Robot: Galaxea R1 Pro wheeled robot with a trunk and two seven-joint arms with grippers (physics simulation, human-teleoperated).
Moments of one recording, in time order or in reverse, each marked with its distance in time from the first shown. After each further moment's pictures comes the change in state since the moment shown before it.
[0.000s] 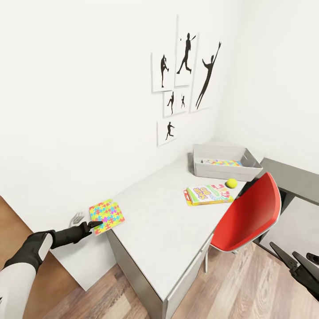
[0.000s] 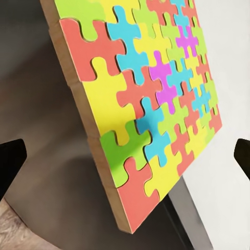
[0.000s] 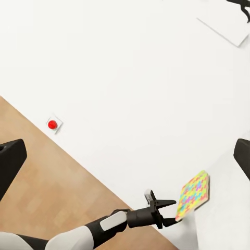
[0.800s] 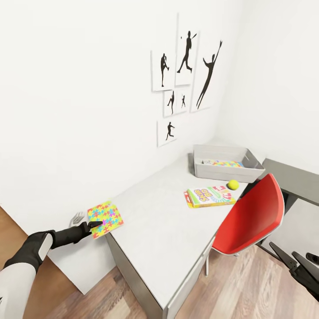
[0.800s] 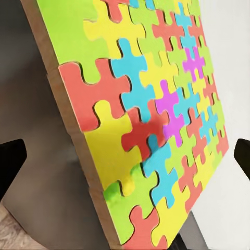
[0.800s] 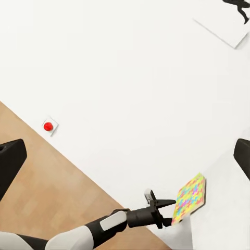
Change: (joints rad) left arm 0.000 0.000 0.000 0.000 0.000 0.000 0.001; right arm 0.000 0.000 0.002 0.000 0.000 -0.001 -0.001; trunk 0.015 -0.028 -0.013
